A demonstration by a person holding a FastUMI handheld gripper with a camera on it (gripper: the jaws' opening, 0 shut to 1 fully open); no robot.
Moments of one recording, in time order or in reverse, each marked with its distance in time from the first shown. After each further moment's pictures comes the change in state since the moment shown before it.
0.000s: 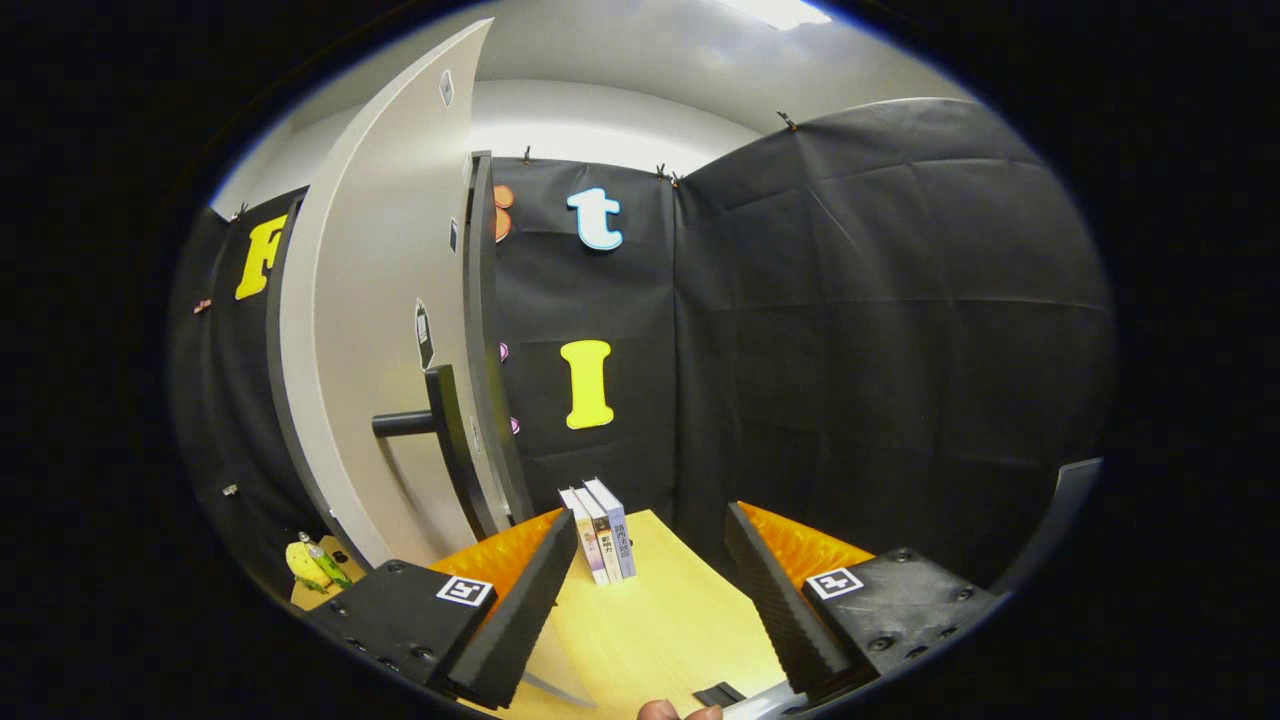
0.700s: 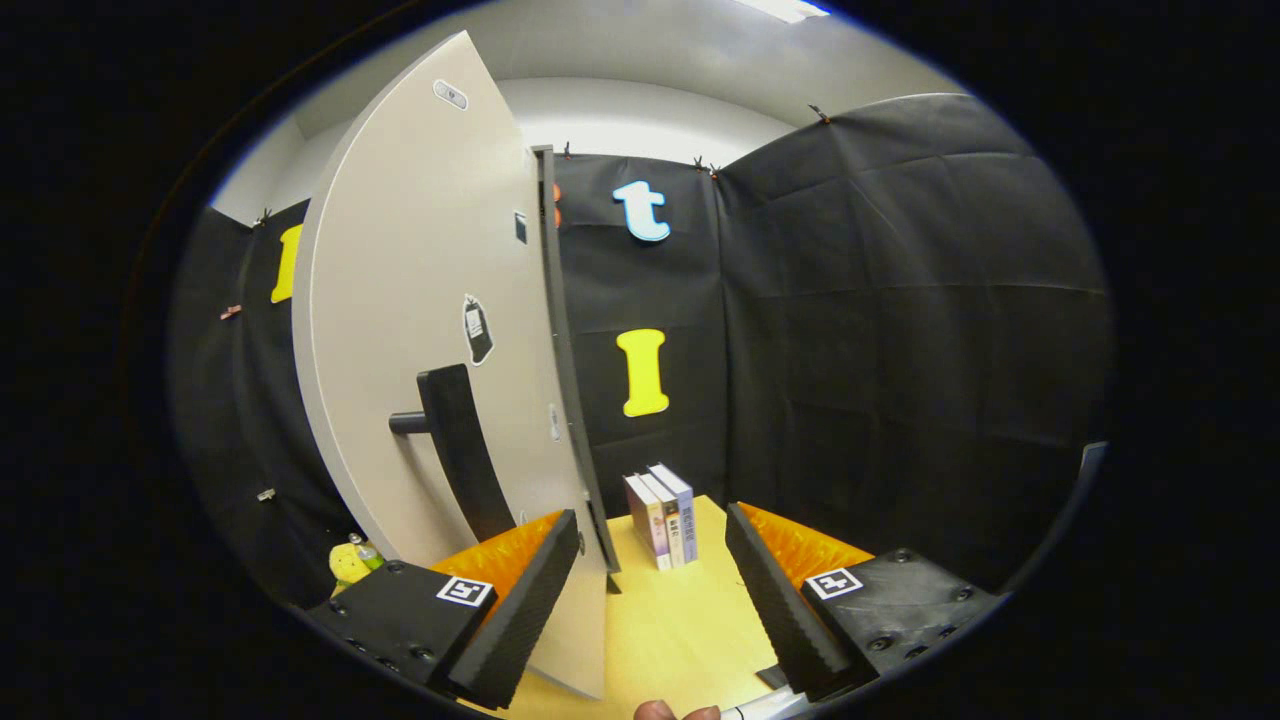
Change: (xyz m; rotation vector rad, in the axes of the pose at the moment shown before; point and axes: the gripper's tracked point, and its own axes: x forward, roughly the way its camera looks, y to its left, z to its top) arm -0.035 0.100 -0.014 0.025 0.050 0.151
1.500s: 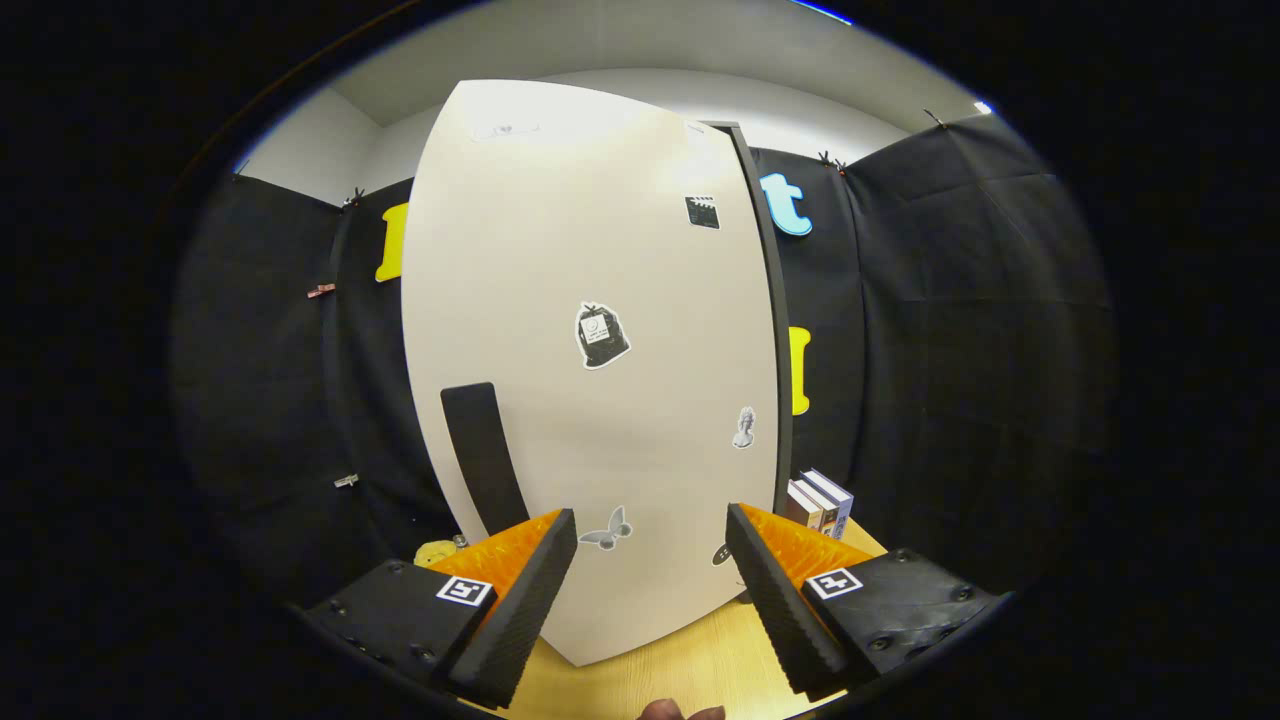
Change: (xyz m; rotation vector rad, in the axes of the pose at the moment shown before) arm 0.023 0.179 -0.011 -0.048 0.026 0.275
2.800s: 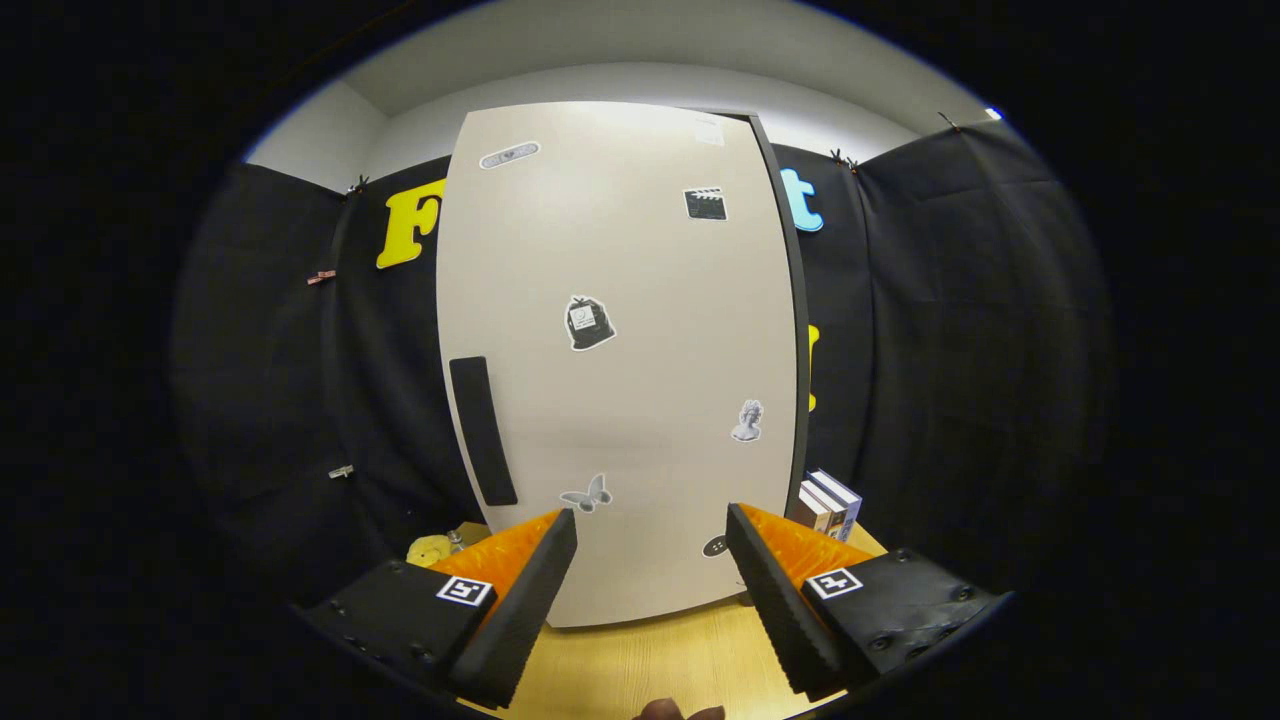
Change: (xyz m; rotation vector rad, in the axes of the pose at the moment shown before) arm 0.009 0.003 0.000 -0.021 0.032 0.005
